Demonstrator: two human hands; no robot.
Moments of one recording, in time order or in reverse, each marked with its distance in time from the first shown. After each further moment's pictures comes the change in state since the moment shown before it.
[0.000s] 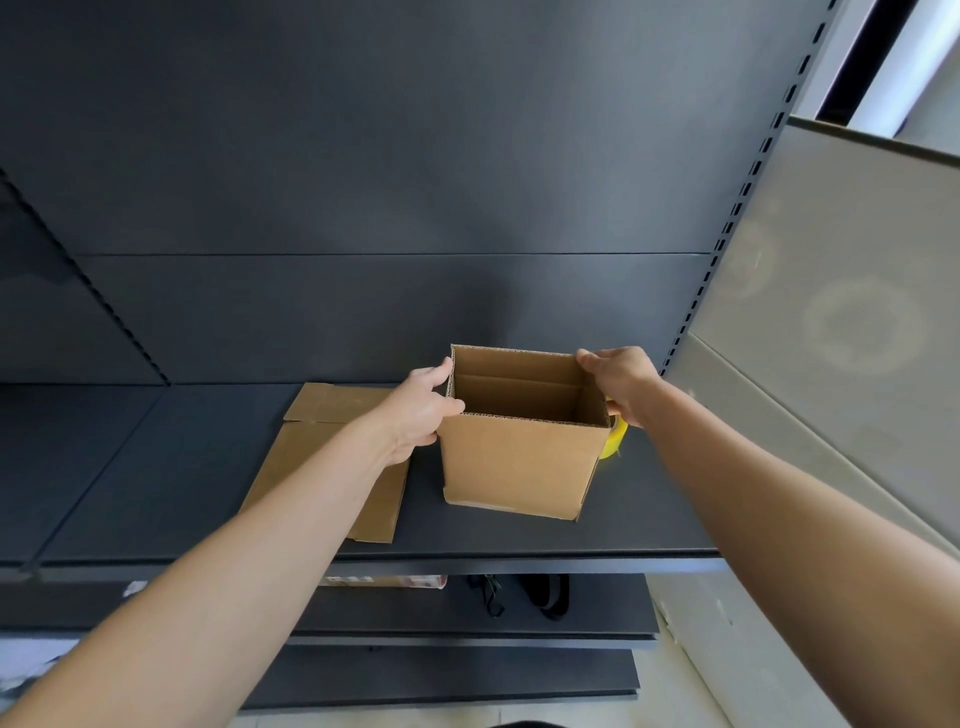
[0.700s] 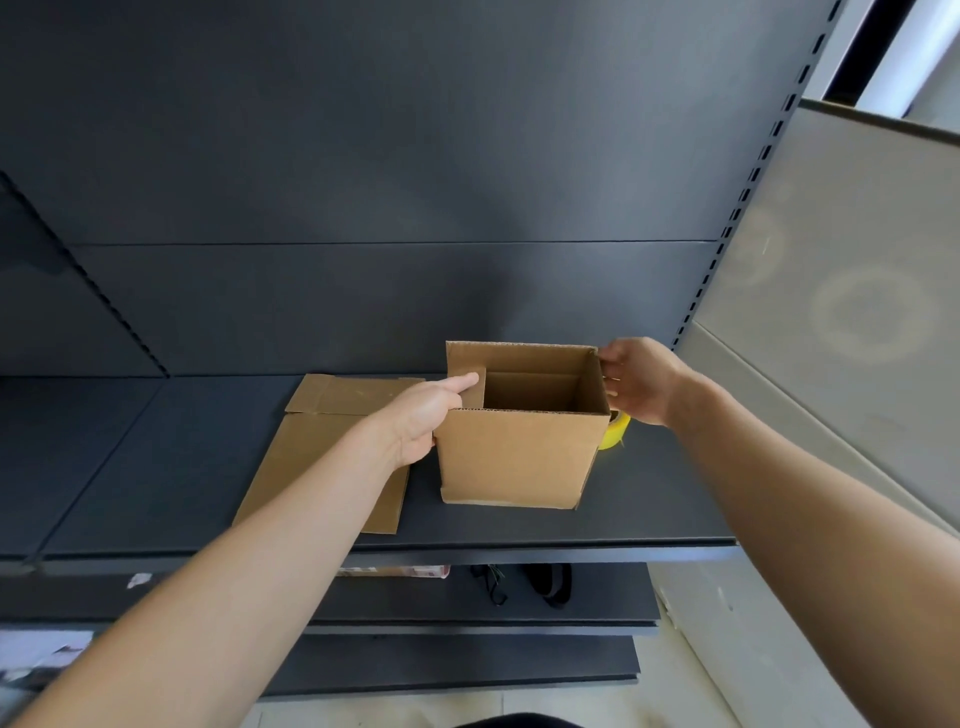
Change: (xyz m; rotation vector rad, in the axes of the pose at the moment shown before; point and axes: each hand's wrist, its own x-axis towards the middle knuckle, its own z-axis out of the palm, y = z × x) left_hand 0.006 -0.014 0.003 -0.102 -0.057 -0.093; right_hand 0.000 0.008 -0.020 0.404 -0.367 0.149
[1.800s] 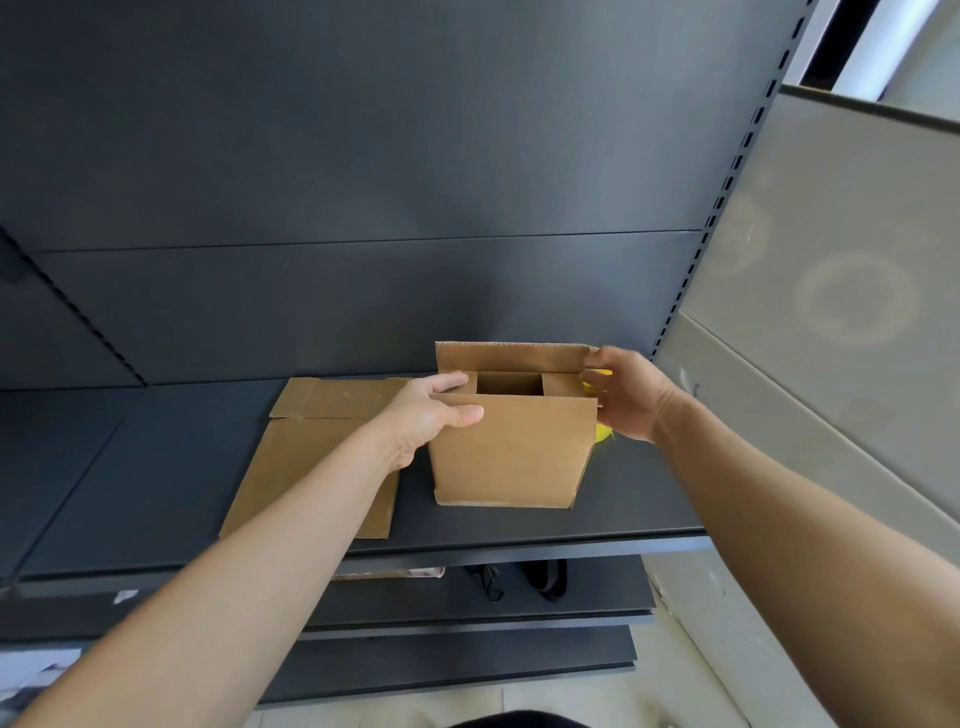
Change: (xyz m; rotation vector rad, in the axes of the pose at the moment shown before) left_hand 0.014 -0.008 0.001 0.058 -0.014 0.092; right_hand 0.007 0.024 -0.007 0.093 -0.039 -0.002
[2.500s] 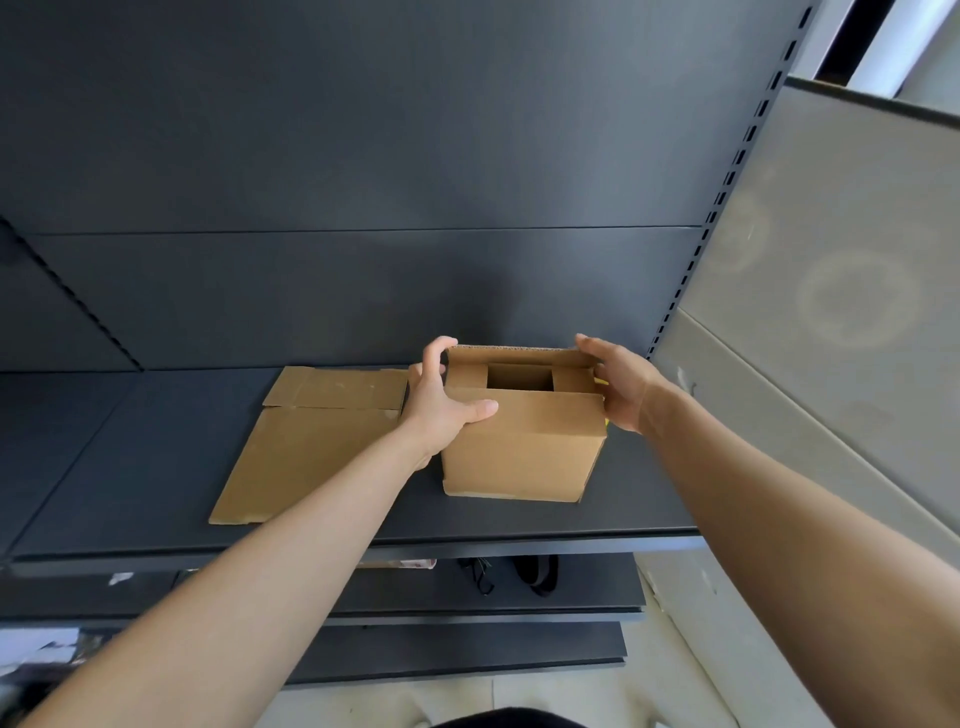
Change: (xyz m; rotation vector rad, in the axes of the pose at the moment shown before) left_hand 0.009 -0.009 0.034 0.156 0.229 0.228; right_hand 0.009 -0.005 -0.001 -0.079 0.171 0.042
